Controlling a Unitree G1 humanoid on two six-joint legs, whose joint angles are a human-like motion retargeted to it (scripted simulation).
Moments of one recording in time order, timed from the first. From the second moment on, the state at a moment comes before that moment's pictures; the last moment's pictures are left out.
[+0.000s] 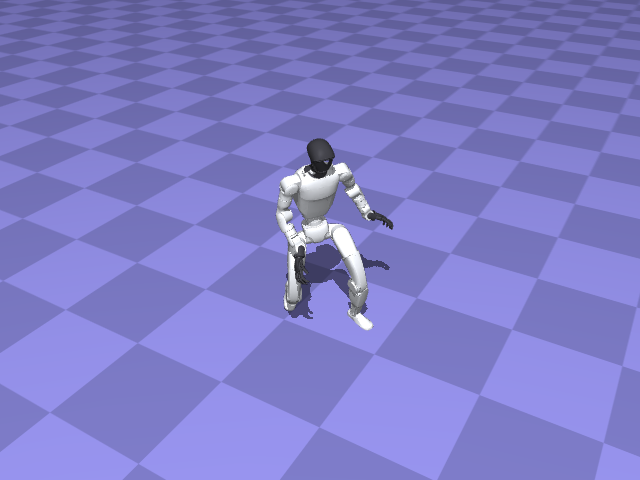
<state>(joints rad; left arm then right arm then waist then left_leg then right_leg) 0.08 0.45 0.03 1.06 -0.33 -0.02 0.64 -0.14 -0.20 0.41 0.66 0.24 -0.11 -0.60 0.18 -0.12 0.33 -0.41 0.23 0.34 0.74 -0.43 0.07 -0.21 -0.29 -0.08 1.22 -0.72 -0.05</state>
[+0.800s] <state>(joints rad) 0.02 0.60 -0.19 1.33 0.10 0.12 0.12 0.19 -0.46 0.23 0.87 0.61 -0.12 -0.29 0.17 -0.11 0.39 -0.13 0.09 0.23 0.59 -0.68 0.06 0.11 -0.03 0.16 0.94 -0.12 0.20</state>
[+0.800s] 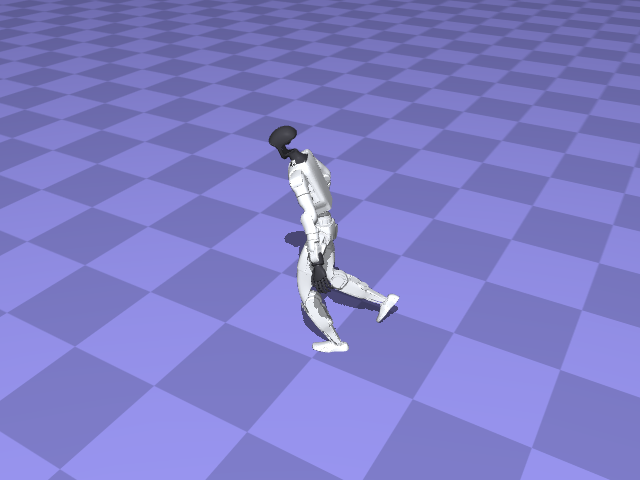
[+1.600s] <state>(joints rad) 0.52 0.40 0.14 1.30 -0.32 0.10 -0.09 -0.78 -0.35 0.45 0.67 0.49 -0.12 -0.20 0.46 -0.05 0.36 -0.19 0.10 0.35 0.28 -0.36 -0.01 0.48 -0.18 0.01 0.21 0.12 0.09</state>
